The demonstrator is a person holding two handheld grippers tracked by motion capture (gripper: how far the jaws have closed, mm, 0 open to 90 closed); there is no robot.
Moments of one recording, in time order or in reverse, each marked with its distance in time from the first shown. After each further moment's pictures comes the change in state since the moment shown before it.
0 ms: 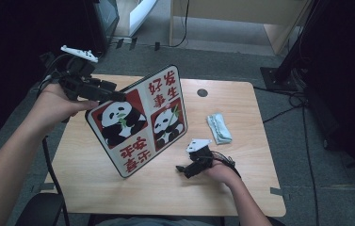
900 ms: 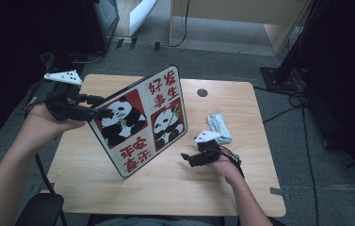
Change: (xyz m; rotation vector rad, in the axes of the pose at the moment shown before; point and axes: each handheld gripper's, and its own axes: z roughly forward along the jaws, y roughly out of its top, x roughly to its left) left arm 0.002 -0.056 -0.006 -0.024 0.057 0.079; right arm -0.021 0.009 -0.028 -0.082 -0.074 0.128
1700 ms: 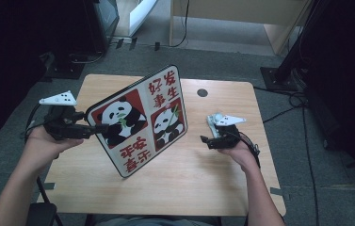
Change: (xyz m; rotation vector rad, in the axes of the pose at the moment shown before) left arm -0.005 -0.056 0.011 -0.075 -0.006 -0.100; right arm -0.063 0.007 -0.038 -0.033 -0.145 0.097
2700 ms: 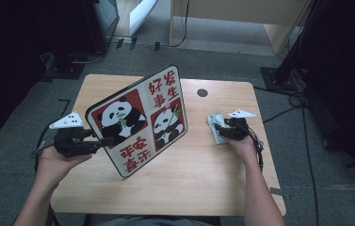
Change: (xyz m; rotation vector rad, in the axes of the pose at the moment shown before) left arm -0.010 -0.049 0.026 -0.051 0.019 0.011; right arm -0.055 -0.017 0.016 -0.013 -0.179 0.134
